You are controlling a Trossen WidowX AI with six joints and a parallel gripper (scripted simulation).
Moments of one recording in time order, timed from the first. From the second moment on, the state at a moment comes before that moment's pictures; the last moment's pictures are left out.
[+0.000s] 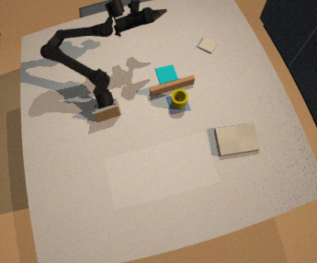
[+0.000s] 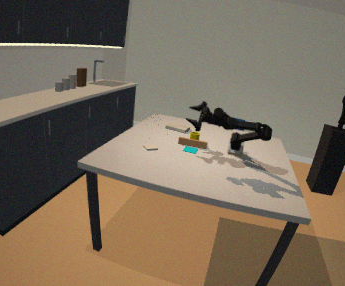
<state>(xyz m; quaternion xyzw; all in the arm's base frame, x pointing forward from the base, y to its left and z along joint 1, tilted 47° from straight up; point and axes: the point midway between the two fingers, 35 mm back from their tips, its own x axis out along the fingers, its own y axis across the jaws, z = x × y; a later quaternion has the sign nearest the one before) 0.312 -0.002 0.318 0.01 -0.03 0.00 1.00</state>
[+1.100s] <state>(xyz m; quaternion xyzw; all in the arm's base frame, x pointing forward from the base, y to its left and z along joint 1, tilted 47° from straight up) 0.336 -0.075 0.062 -0.34 0.43 0.39 0.74</state>
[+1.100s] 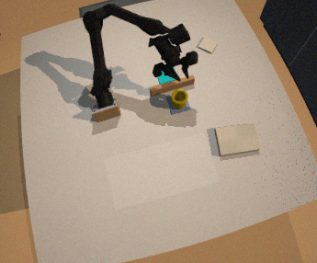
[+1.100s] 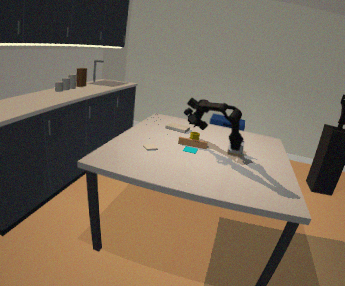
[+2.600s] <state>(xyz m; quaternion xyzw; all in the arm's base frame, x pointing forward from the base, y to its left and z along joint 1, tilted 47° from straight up) 0.291 -0.074 -0.015 -0.26 0.27 0.66 0.65</state>
